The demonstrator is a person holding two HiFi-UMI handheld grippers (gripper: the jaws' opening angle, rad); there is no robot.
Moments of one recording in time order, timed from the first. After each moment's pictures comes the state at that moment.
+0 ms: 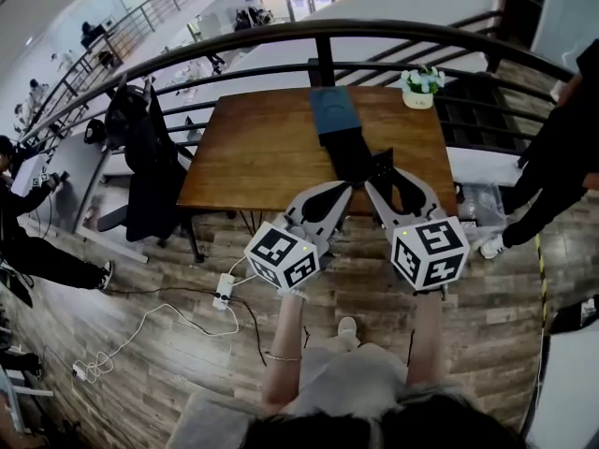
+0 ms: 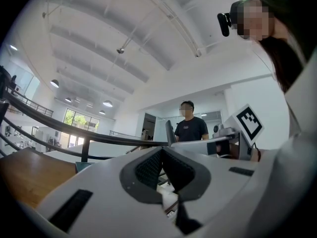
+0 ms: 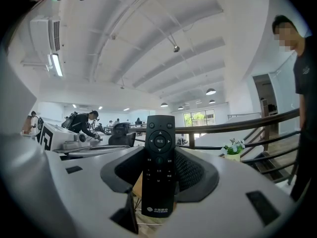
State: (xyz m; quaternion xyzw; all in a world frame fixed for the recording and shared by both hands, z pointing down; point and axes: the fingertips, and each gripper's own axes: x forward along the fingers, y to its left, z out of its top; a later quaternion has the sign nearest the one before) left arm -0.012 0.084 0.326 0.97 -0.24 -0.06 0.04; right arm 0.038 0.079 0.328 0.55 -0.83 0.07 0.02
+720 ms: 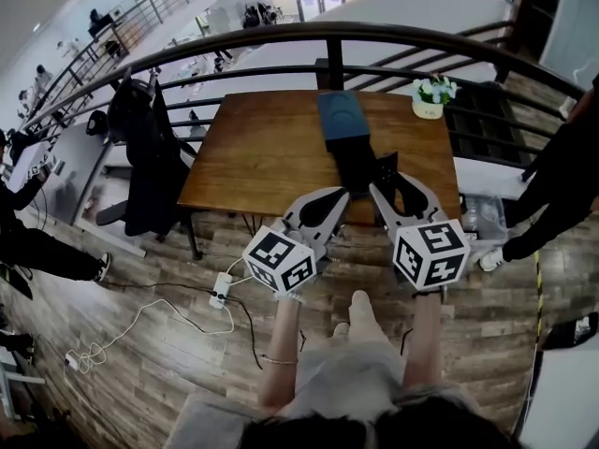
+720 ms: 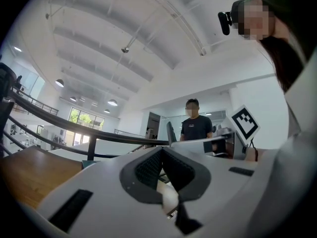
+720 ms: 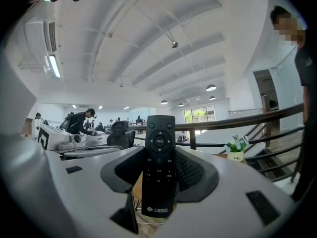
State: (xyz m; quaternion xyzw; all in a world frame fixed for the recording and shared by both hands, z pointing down) left arm -0.026 0.058 0.333 0.96 -0.26 -0.05 0.05; right arm 0.039 0.046 0.336 0.54 -0.83 0.09 0.03
